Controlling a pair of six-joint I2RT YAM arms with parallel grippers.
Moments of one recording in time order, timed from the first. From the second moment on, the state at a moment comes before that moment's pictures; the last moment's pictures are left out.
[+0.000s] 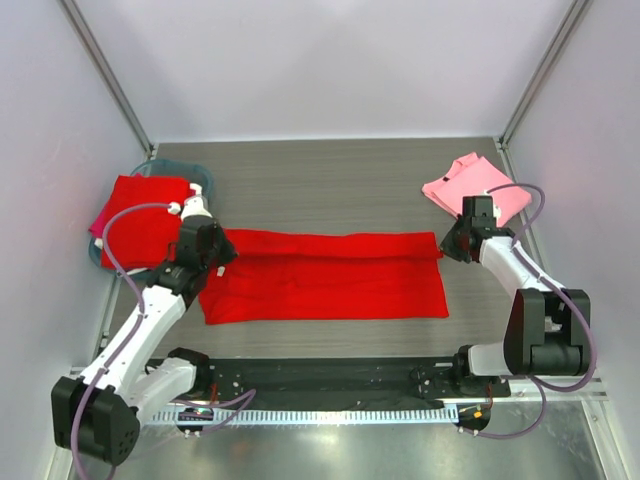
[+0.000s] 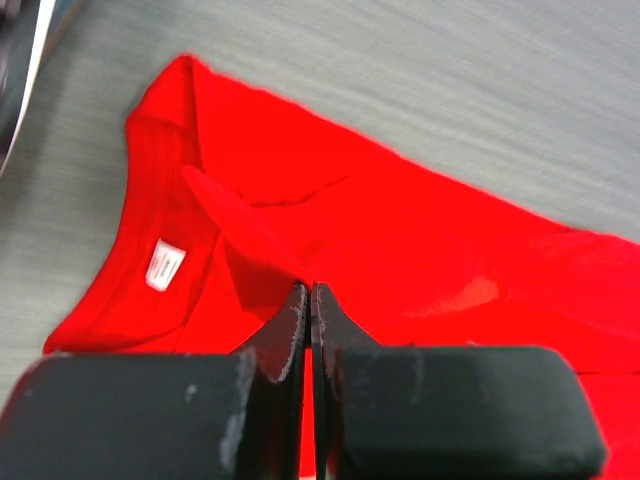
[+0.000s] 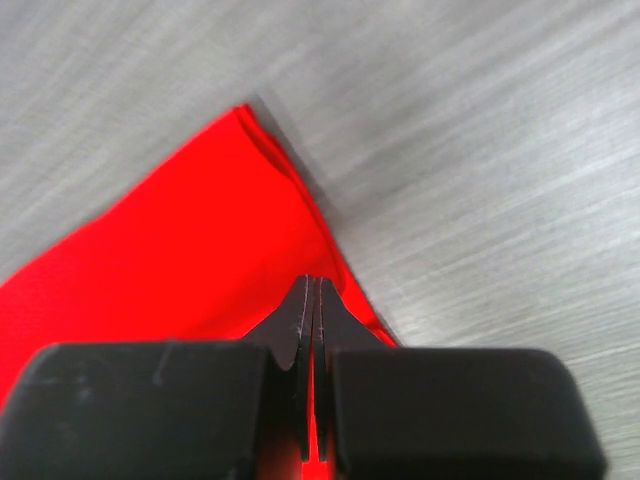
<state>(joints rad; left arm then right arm) -0.28 0.97 0.72 -0.36 -0.18 -0.56 -0.03 1.37 0.82 -0.40 0.05 0.56</state>
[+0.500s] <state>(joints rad) -0.28 0.78 0.57 -0.46 -0.13 -0.64 -0.03 1.20 0.62 -0.34 0.07 0.63</state>
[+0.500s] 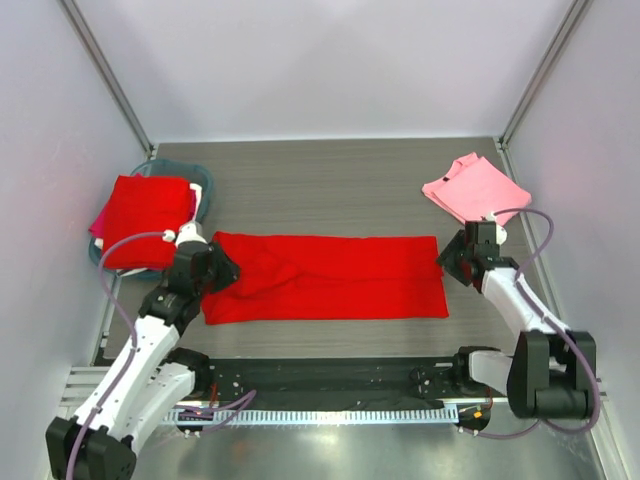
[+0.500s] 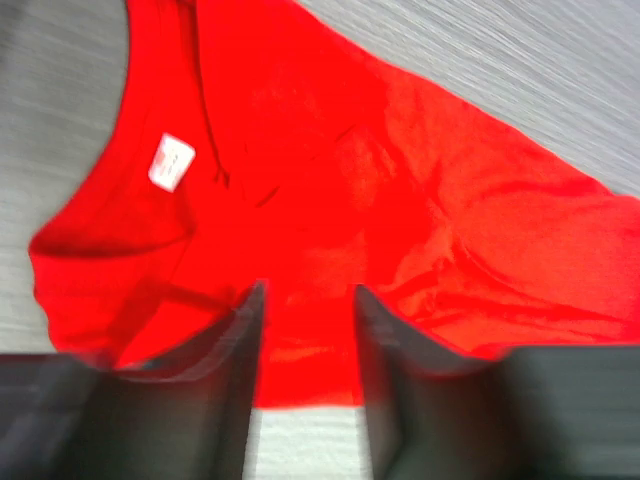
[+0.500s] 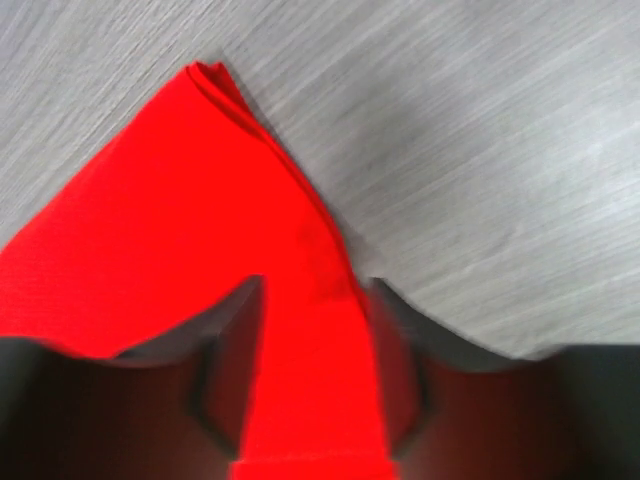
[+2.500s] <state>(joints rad) -0.15 1.86 1.23 -0.67 -0.21 -0.89 0.70 2.23 1.41 0.12 -0.68 0.75</state>
